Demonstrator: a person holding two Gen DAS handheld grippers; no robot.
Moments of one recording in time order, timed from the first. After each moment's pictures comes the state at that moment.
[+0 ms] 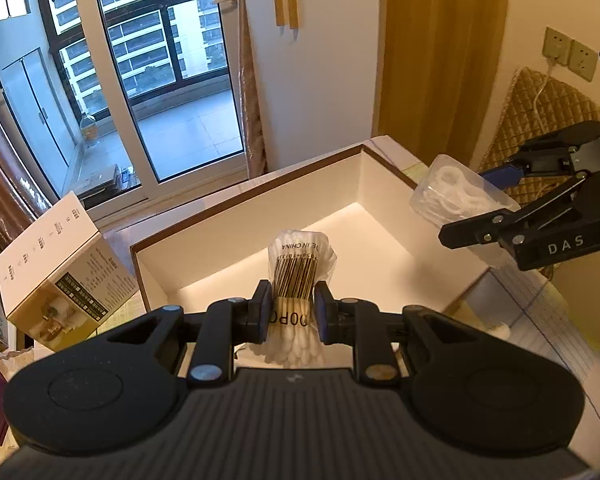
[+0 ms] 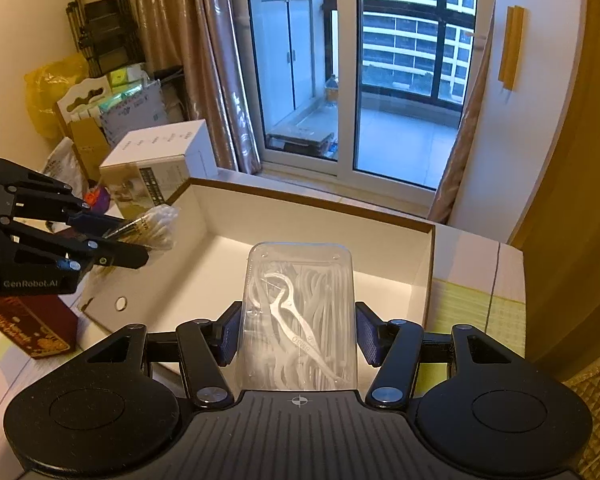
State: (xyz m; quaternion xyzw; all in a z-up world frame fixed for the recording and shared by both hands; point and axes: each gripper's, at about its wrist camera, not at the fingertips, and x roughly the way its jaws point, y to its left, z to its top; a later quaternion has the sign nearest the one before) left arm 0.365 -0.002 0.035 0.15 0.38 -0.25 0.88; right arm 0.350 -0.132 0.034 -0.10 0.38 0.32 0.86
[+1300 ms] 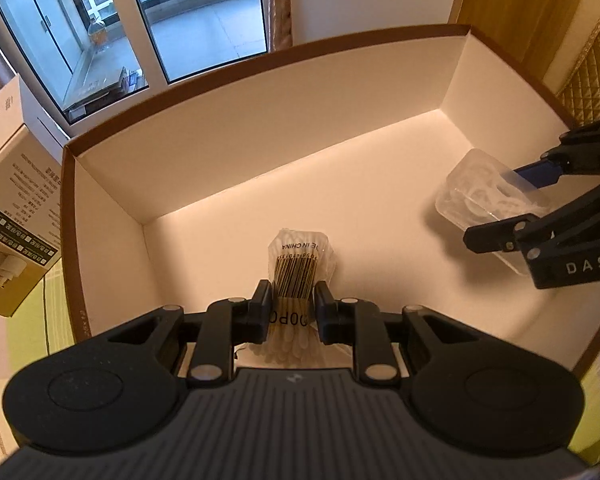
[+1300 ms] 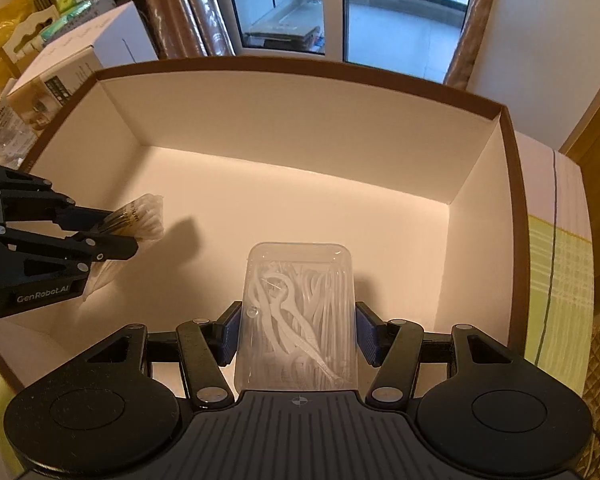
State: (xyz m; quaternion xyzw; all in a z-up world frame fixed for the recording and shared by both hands) left arm 0.461 -0.006 -0.100 0.15 0.51 -0.19 0.83; right arm 0.443 -0.097 -0.083 -0.12 0.52 0.27 0.80
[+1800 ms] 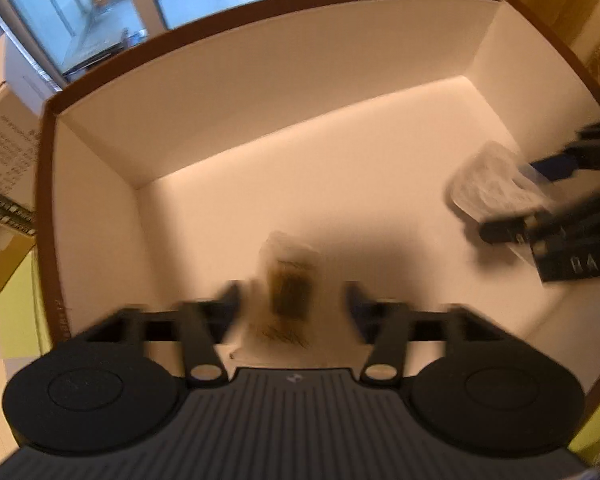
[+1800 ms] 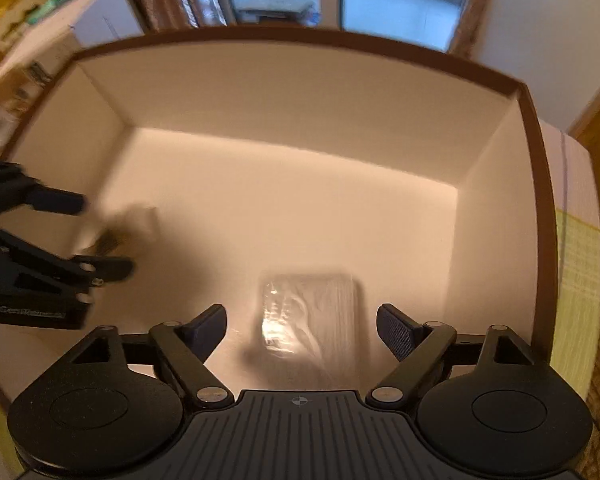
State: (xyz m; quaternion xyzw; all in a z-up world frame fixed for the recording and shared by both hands) left arm 0.476 -0.004 -0.113 0.14 0.56 -0.16 0.80; right arm 0.453 -0.088 -0.092 -0.13 0.55 0.27 0.78
